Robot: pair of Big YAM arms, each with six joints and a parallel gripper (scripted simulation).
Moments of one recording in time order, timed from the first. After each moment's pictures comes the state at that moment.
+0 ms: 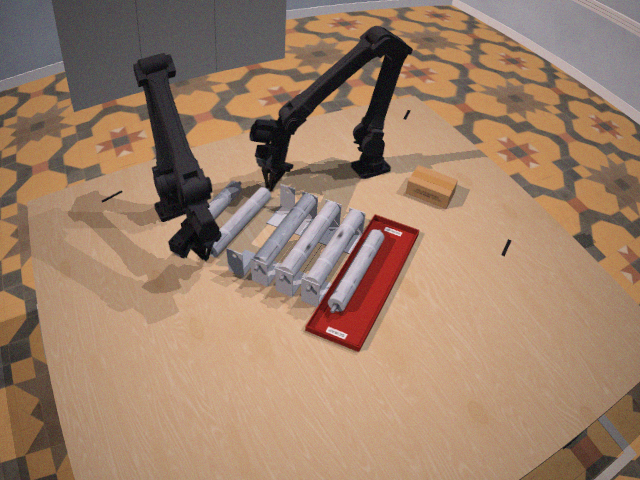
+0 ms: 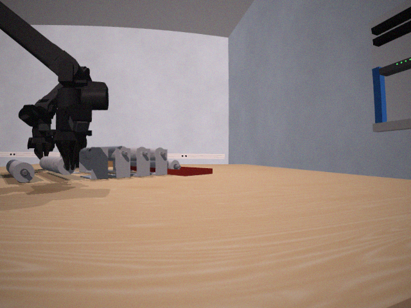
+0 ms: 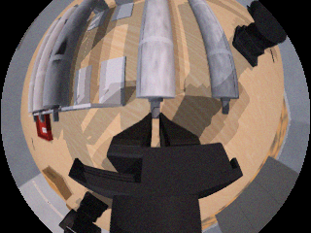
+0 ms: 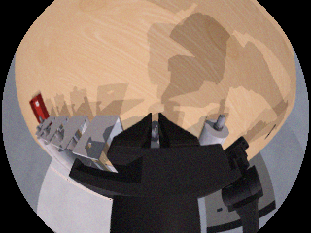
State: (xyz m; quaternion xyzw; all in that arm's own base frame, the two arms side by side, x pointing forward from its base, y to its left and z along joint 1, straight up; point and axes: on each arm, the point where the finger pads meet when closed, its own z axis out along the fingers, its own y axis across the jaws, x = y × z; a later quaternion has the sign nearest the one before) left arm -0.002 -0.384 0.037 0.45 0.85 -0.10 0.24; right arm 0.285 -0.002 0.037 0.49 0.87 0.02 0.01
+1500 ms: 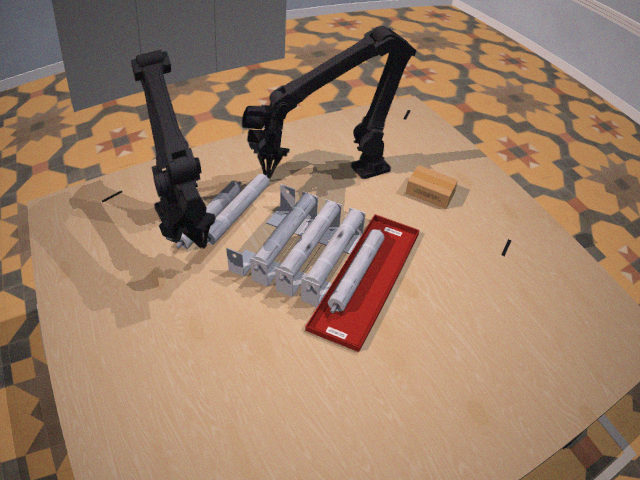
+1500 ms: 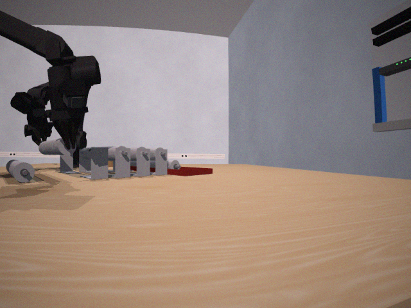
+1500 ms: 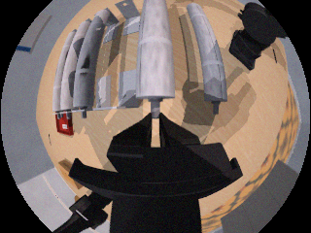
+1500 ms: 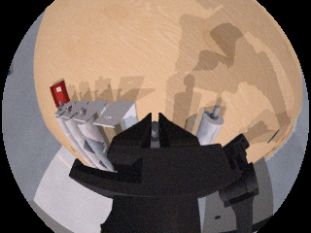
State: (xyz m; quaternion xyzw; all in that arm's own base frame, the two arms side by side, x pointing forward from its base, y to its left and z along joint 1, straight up) left arm -0.004 -0.388 0.091 0.47 0.84 -0.04 0.27; right arm 0.287 -0.005 0.090 0.49 0.87 0.09 0.05
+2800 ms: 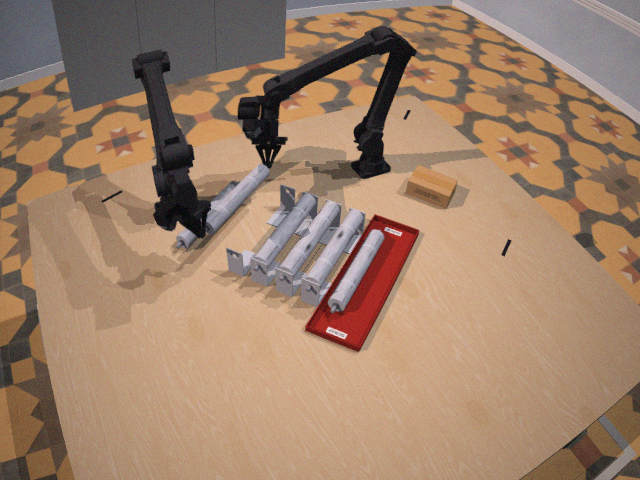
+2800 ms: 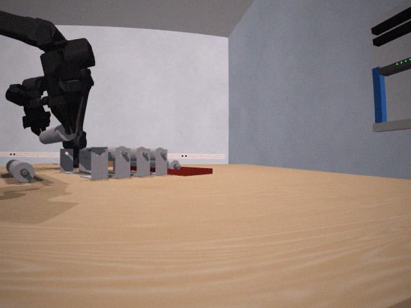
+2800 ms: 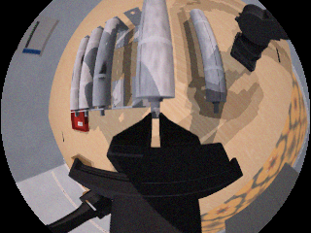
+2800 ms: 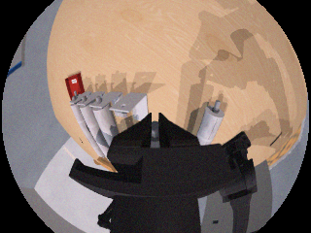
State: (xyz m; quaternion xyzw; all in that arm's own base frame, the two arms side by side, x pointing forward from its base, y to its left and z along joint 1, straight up) left arm -0.004 -0.388 0.129 0.48 0.83 0.01 0.30; right arm 0.287 -0.004 0.128 0.48 0.86 0.14 0.08
